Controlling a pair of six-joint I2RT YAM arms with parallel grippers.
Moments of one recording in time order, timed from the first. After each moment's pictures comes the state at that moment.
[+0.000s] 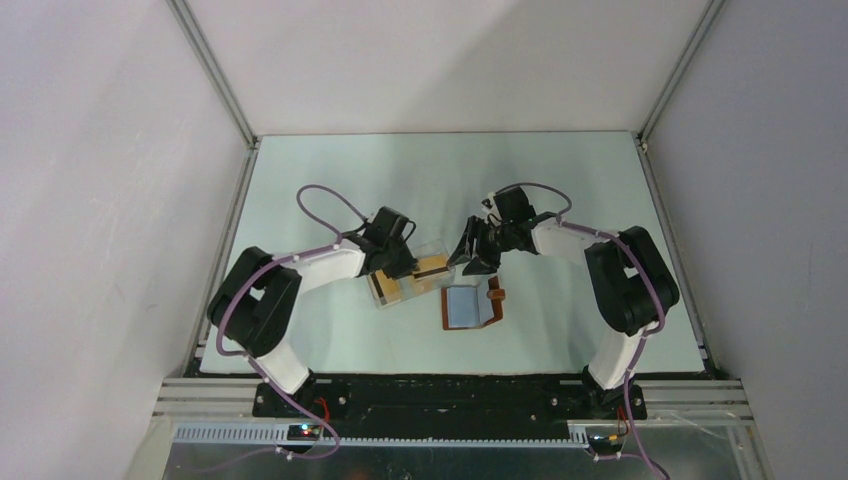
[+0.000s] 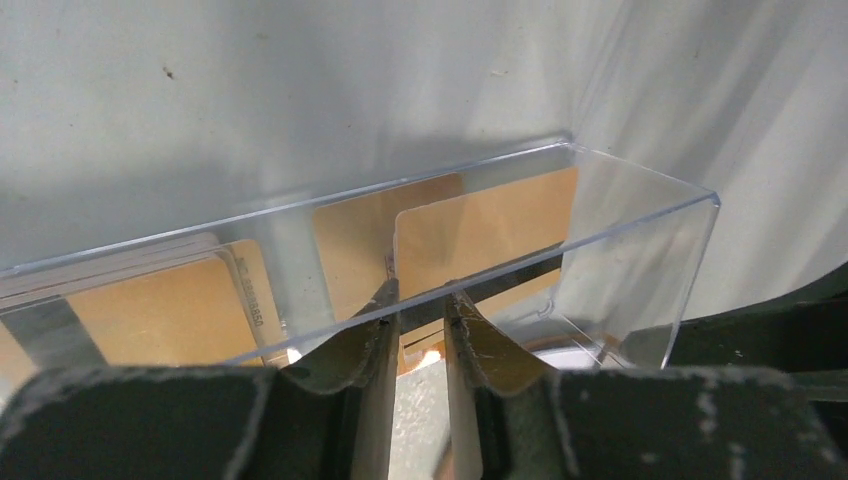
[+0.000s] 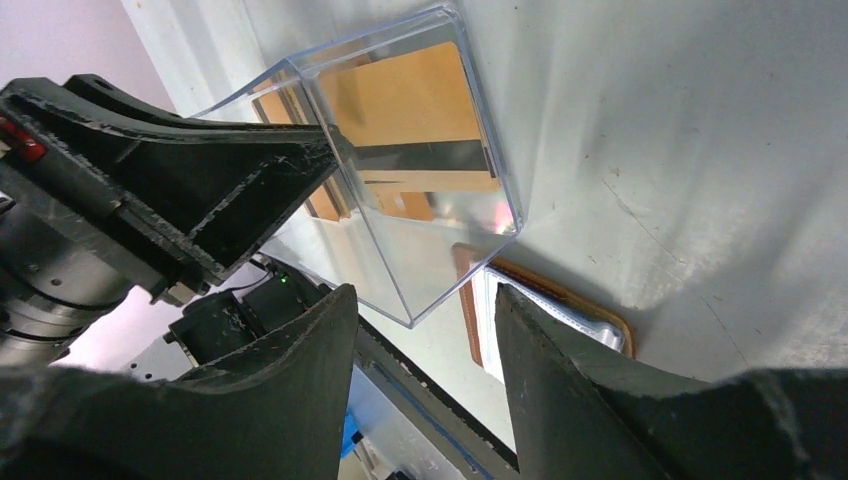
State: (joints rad) left arm -0.58 1.66 0.90 -0.24 -0.03 -0.99; right arm 0.46 1.79 1.06 -0.22 -0.62 0.77
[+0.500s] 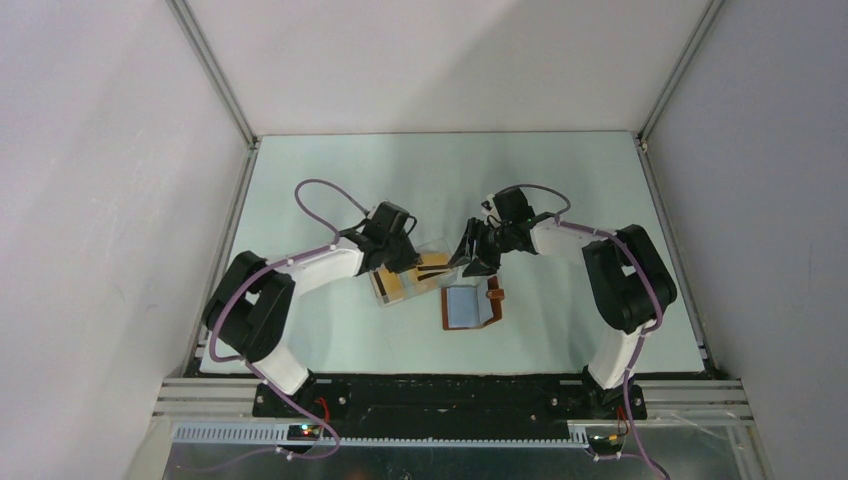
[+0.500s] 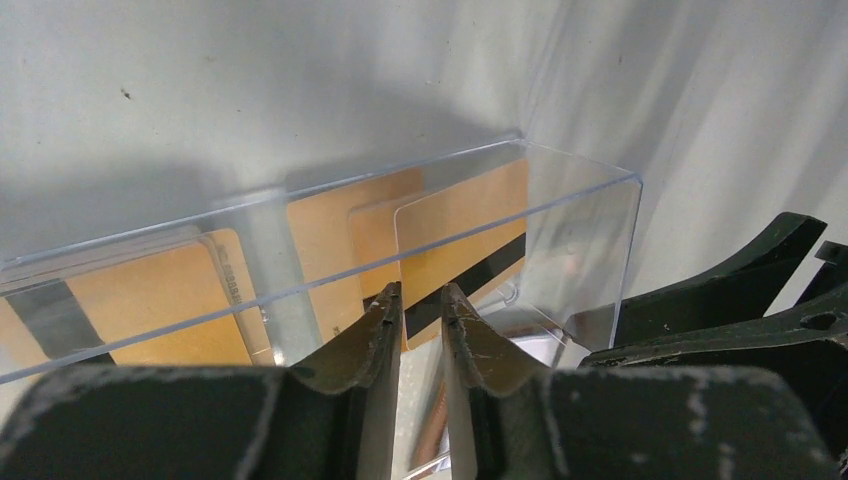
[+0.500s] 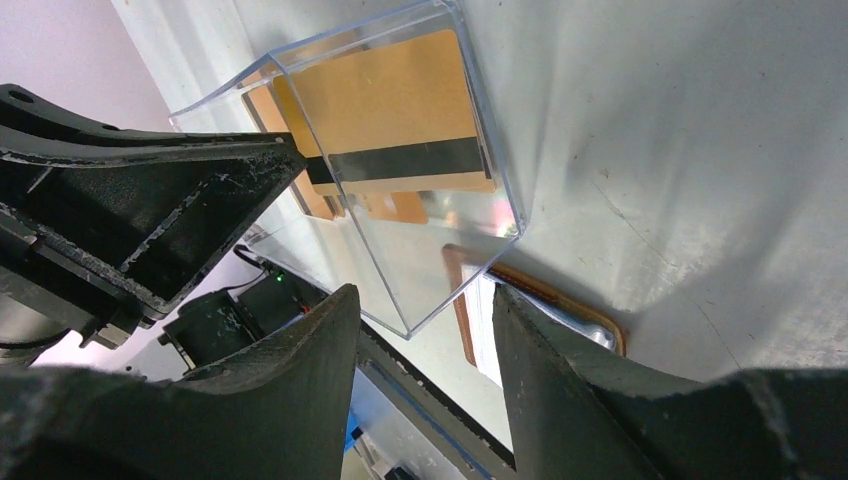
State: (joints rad) left arm -0.59 1.62 0.93 -0.24 -0.03 -0.99; right arm 0.46 1.81 1.06 -0.23 -0.62 0.77
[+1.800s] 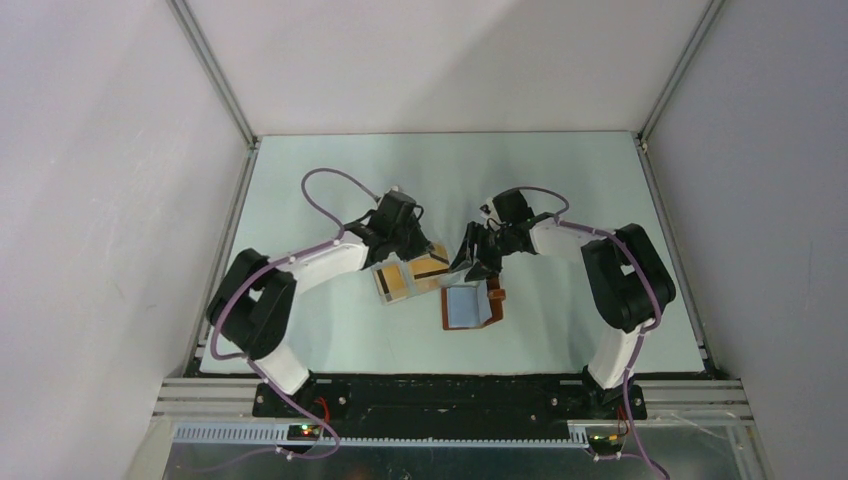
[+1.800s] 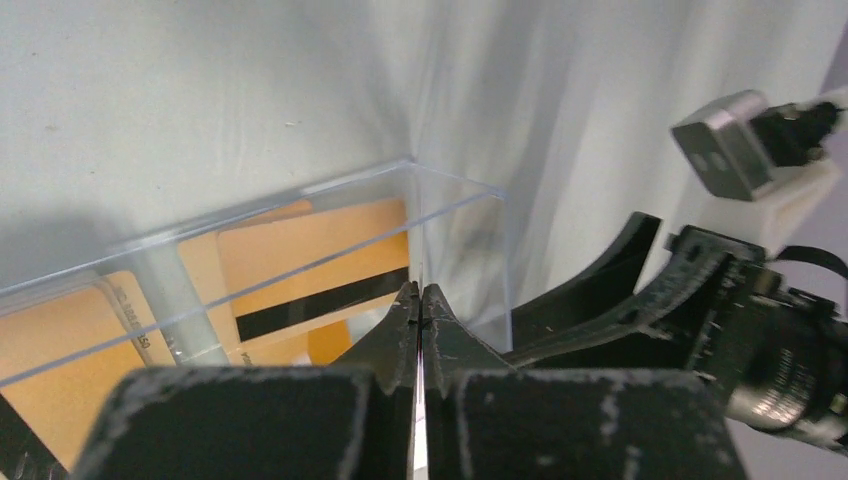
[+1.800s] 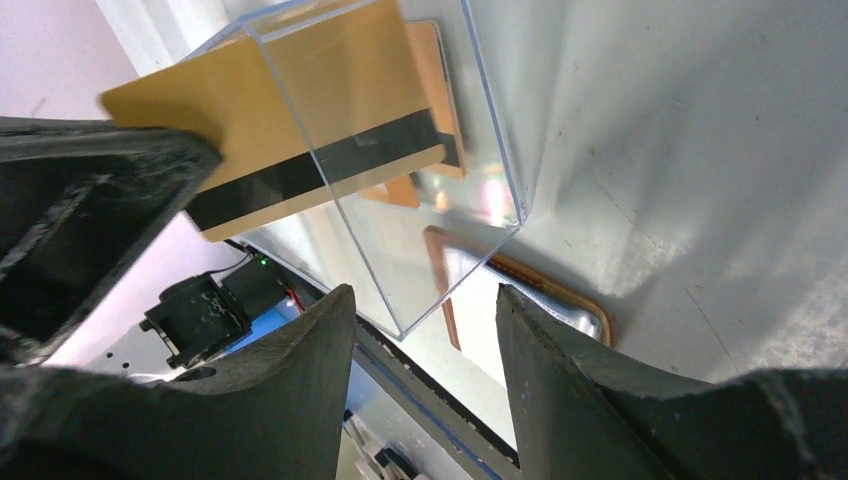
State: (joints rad) left arm -0.62 1.66 1.01 -0.18 0.00 -0.98; right arm 0.46 1.82 1.06 -0.26 -0.64 0.73
